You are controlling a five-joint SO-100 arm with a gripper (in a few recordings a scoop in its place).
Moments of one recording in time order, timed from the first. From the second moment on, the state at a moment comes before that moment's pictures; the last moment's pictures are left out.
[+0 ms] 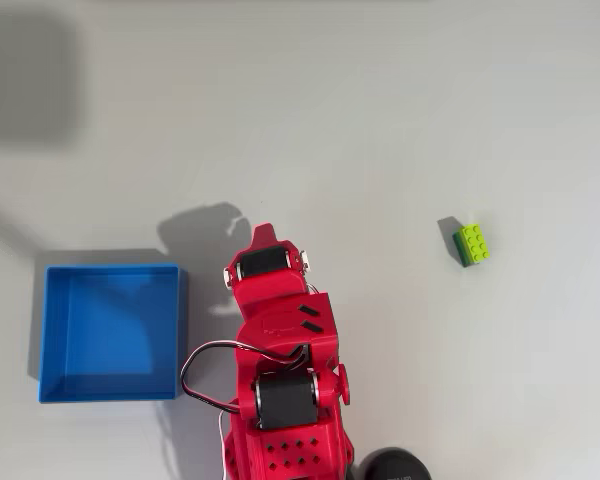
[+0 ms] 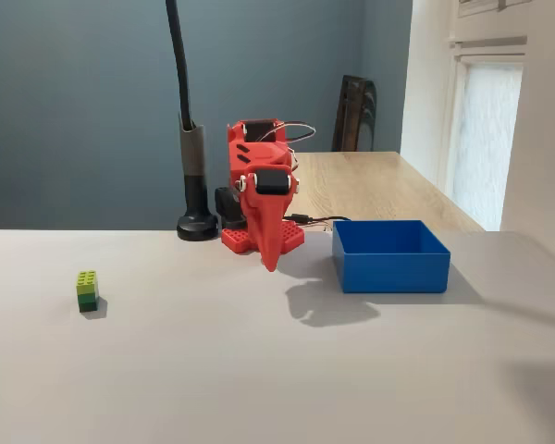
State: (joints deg) arm -4.2 193.1 178.8 49.2 -6.1
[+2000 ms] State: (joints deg) arm 33.3 129.5 123.7 72.8 12.6
